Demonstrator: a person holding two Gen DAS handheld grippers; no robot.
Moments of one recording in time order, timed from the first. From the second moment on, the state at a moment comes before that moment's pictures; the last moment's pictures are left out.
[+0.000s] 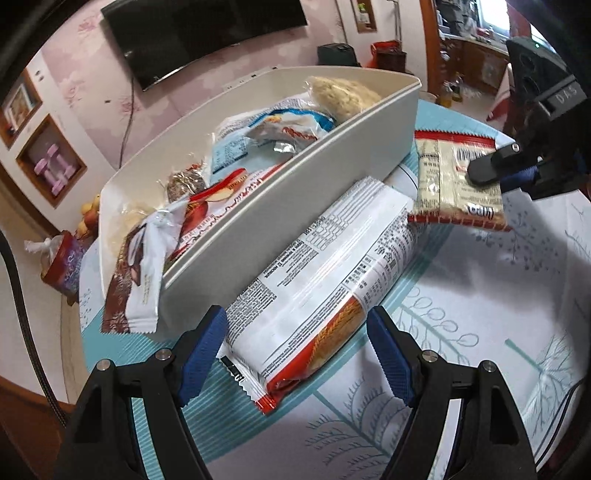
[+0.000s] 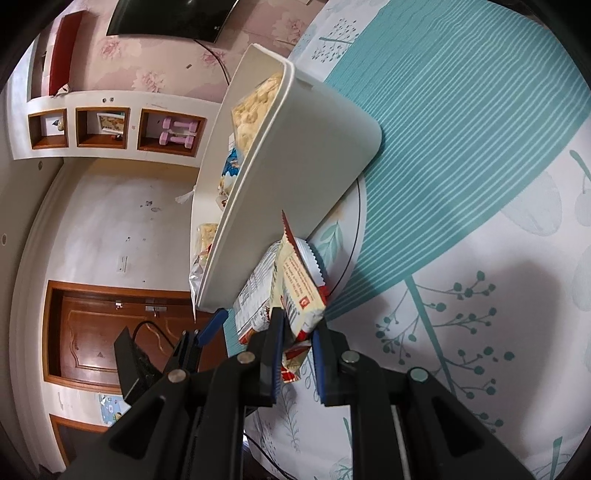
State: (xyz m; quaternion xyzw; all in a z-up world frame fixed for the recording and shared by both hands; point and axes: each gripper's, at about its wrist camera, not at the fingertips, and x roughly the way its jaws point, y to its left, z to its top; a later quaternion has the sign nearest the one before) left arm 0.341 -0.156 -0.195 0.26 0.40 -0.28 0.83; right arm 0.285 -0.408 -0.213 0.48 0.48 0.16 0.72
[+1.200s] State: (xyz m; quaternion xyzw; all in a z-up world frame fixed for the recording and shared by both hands) left arm 0.318 -0.158 -0.198 0.33 0.40 -0.29 0.80; right arm 0.286 -0.425 -0.202 0.48 0.45 0.16 0.73
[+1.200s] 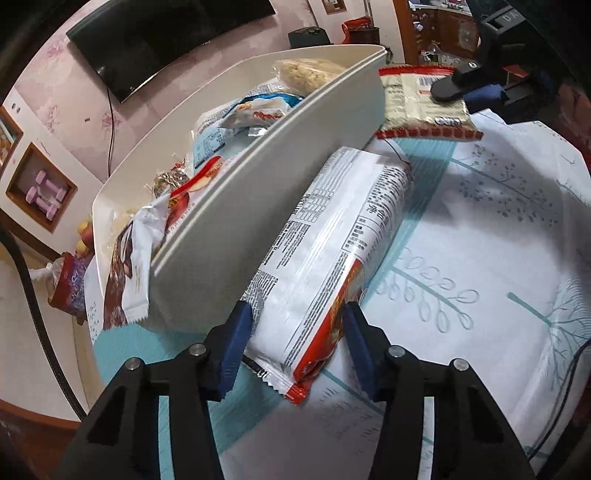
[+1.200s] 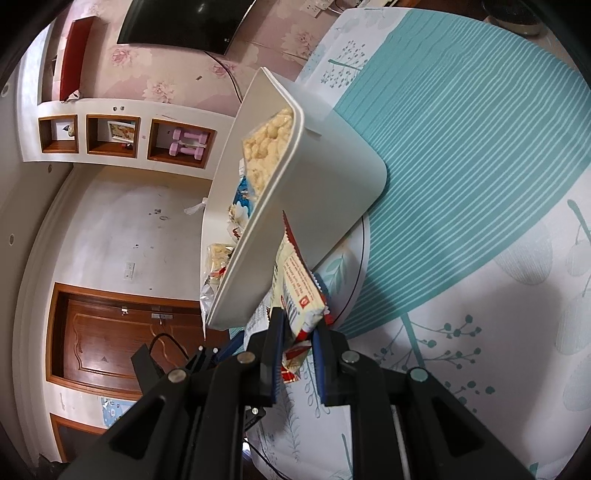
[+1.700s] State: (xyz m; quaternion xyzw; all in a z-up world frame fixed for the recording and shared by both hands) left arm 0.309 -0.174 -0.175 0.33 0.41 -0.31 0.79; right arm 0.281 -0.428 -0.186 0.48 0.44 0.17 0.74
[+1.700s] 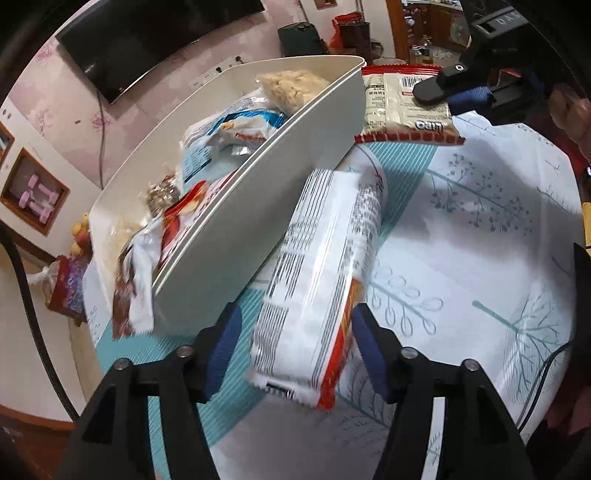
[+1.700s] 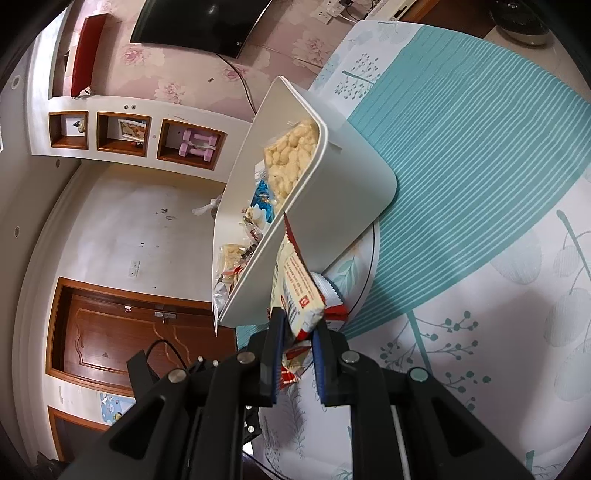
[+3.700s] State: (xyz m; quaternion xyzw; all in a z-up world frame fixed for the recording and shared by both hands) left arm 0.312 -0.093 -0.088 0.12 0.52 -0.20 0.83; right arm 0.260 -0.404 -0.100 0.40 0.41 0.19 0.80
